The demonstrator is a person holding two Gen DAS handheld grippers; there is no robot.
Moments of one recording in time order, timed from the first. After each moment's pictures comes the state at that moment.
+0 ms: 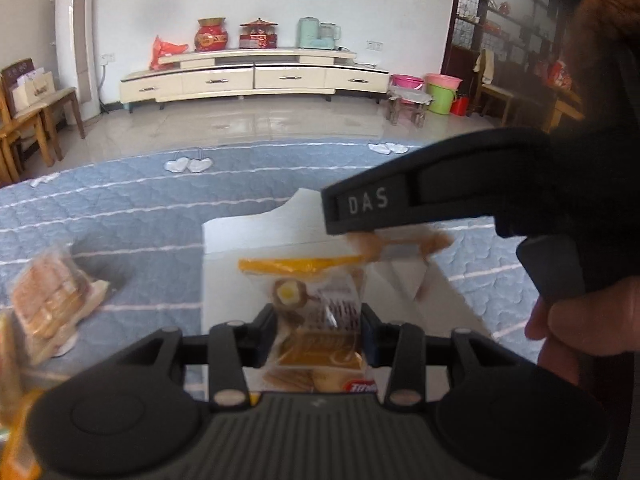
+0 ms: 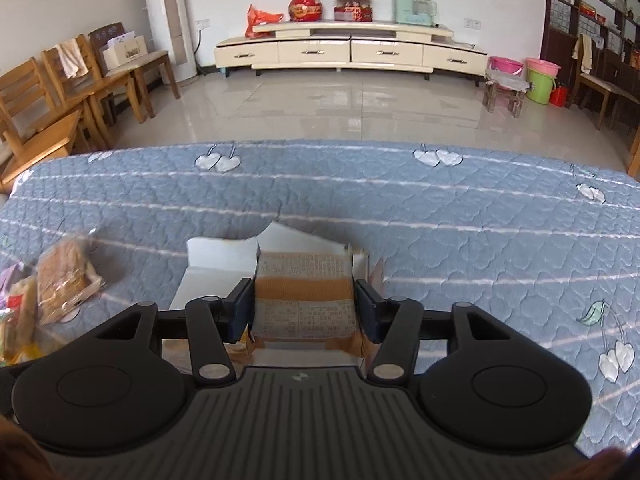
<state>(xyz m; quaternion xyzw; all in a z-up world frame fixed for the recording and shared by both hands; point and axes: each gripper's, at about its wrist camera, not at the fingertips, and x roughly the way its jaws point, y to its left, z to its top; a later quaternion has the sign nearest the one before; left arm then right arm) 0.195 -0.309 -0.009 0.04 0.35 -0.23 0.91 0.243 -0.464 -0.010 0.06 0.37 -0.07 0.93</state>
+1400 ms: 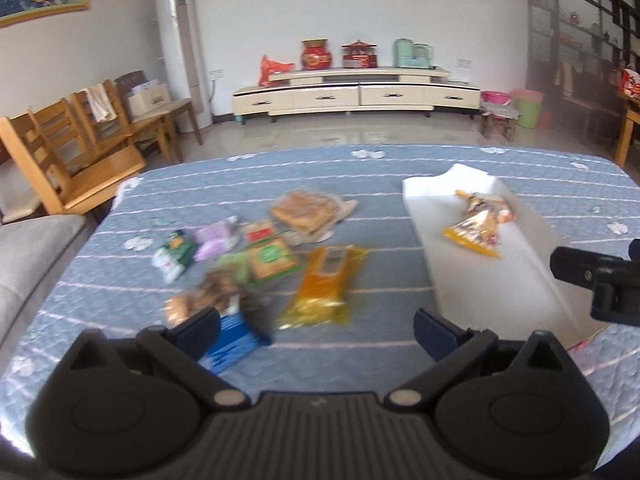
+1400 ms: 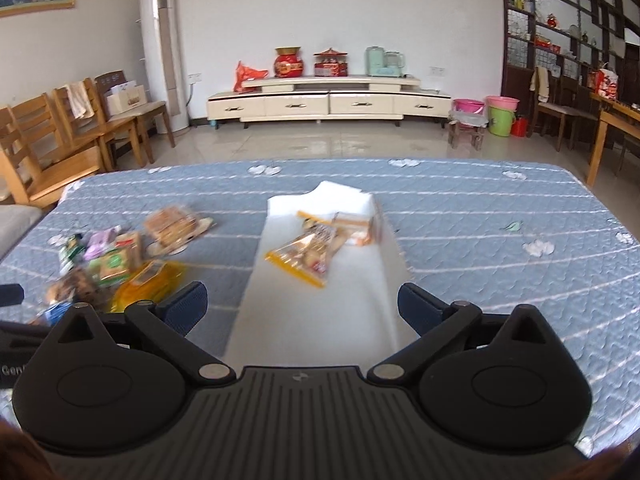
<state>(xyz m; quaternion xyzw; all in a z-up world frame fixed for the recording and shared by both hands) 0.048 -0.118 0.033 0.08 0.32 -0.08 0.94 0.003 -0.327 0.042 0.05 0.29 -0.10 0.95</state>
